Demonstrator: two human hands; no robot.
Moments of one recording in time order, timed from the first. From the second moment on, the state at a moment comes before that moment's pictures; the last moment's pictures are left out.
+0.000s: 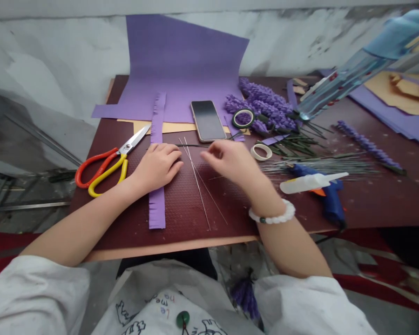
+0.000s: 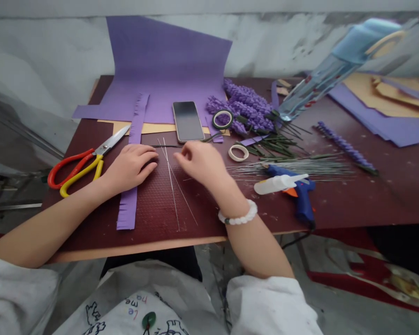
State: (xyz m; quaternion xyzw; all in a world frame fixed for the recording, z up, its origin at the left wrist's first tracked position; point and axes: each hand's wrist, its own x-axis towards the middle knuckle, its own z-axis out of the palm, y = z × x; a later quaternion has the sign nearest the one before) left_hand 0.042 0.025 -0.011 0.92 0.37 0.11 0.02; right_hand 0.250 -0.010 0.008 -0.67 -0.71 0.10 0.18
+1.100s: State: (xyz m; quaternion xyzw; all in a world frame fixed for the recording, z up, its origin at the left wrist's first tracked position) left_hand 0.044 0.022 -0.014 0.91 0.39 0.10 0.09; right_hand 0.209 -0.030 0.015 -0.73 -0.68 0.10 -0.06
